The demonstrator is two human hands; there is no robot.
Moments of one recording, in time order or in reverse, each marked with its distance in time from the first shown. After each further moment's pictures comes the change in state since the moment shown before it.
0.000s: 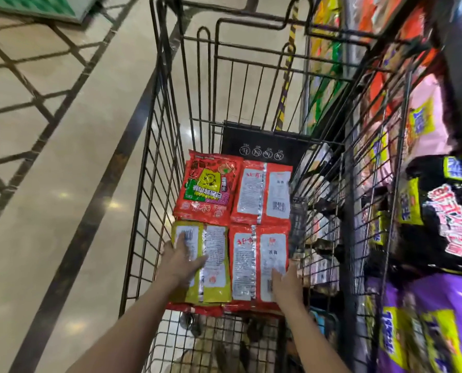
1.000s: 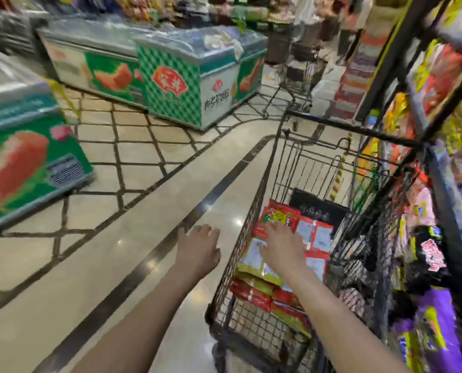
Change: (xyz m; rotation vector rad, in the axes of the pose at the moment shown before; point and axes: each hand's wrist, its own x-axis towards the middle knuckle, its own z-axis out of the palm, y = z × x) left_hand -0.300 -0.098 -0.080 0.535 0.752 0.235; right_hand -0.308 -0.084 -0.009 -0.997 0.312 -1.157
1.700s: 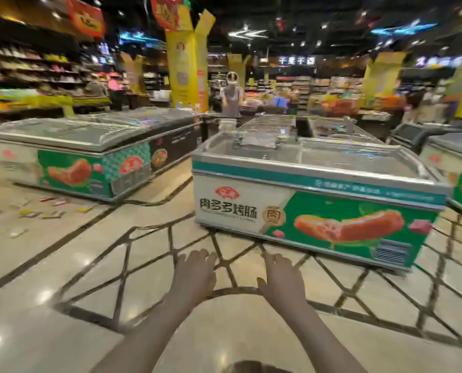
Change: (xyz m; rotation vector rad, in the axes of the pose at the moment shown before) left_hand -0.595 -0.422 -0.075 0.148 0.204 -1.227; right_hand -0.284 -0.661 -0.038 0.129 0.032 -1.307
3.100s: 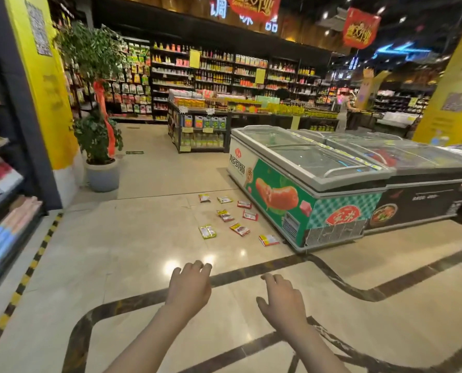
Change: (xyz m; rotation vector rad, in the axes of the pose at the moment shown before) left_hand 0.284 -0.988 0.153 0.188 0.053 -0.878; right_hand 0.765 -0.841 0.252 0.030 -0.248 -0.869
